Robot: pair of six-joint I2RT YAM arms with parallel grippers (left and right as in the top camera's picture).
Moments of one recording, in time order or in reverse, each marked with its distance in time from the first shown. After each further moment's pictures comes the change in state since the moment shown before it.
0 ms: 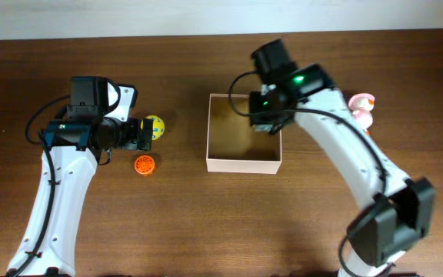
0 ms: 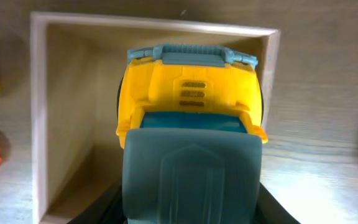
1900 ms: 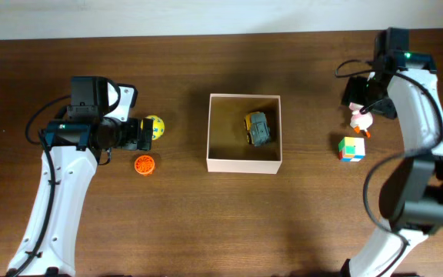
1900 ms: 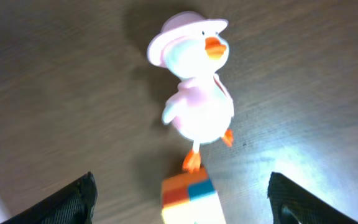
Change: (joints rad) left arm 0.000 0.000 0.000 0.000 0.000 0.000; right arm -0.606 0.158 0.027 0.022 0.070 -0.208
